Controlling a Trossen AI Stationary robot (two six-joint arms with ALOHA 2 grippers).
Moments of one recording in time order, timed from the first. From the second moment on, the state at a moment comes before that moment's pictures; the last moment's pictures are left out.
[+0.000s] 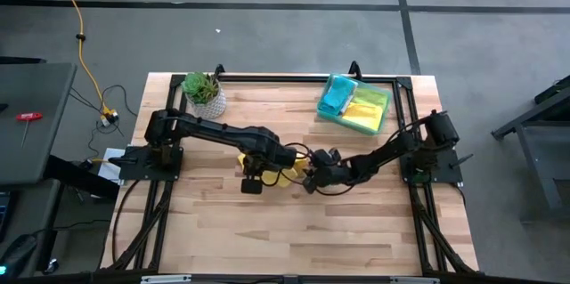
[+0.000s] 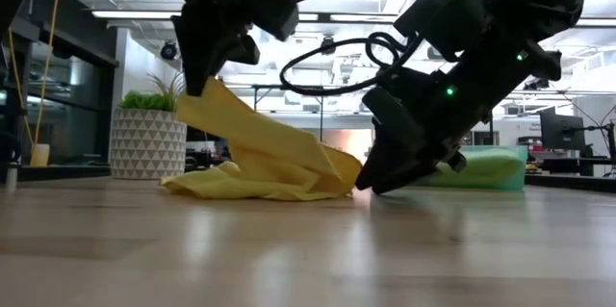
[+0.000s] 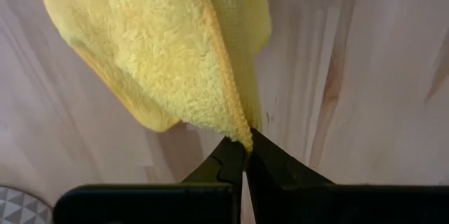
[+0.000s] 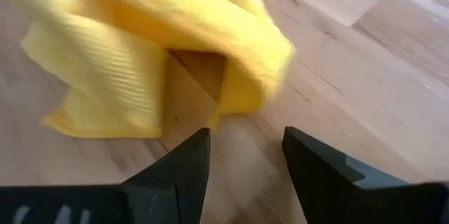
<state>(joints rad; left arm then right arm) 0.01 1.97 1.66 -1.43 0.04 -0.06 0.23 1.83 0.74 0.21 0.50 0.81</state>
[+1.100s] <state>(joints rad) 0.00 1.97 1.66 -1.37 0.01 -0.05 0.12 1.90 0.74 0.43 0.37 0.87</state>
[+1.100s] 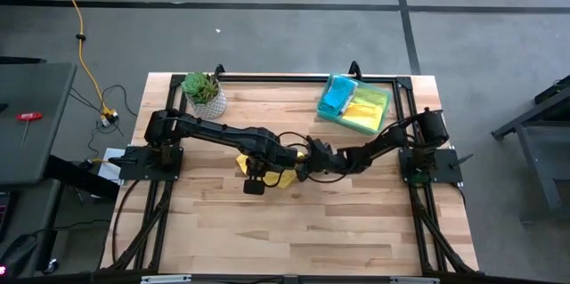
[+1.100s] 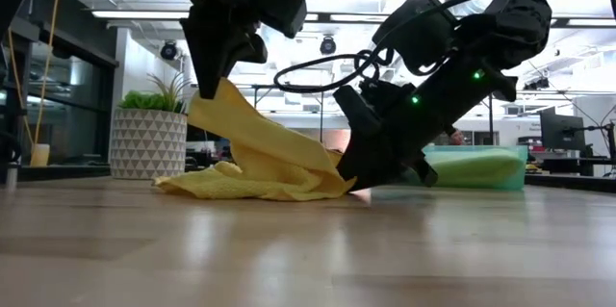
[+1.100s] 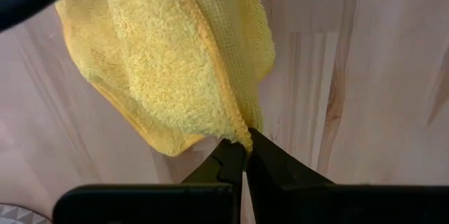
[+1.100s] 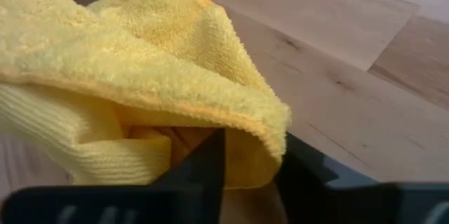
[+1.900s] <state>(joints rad) 0.22 1.63 1.66 -1.40 -0.30 0.06 -0.09 1.17 0.88 -0.40 0.22 0.39</state>
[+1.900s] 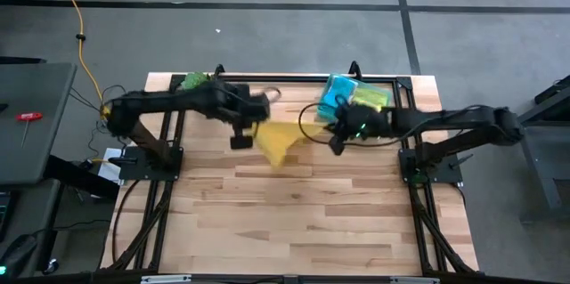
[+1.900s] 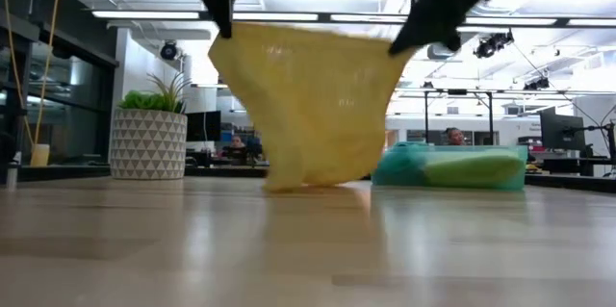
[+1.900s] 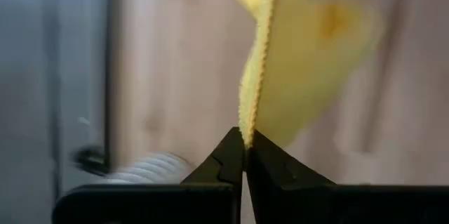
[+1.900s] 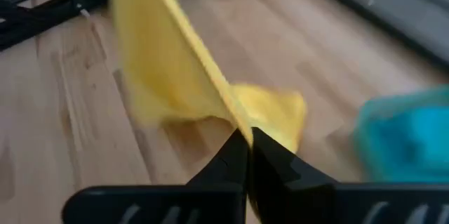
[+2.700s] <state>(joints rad) 0.02 1.47 1.39 -1.16 -0.29 -0.20 0.11 1.36 1.15 -0.79 0.30 0.32</state>
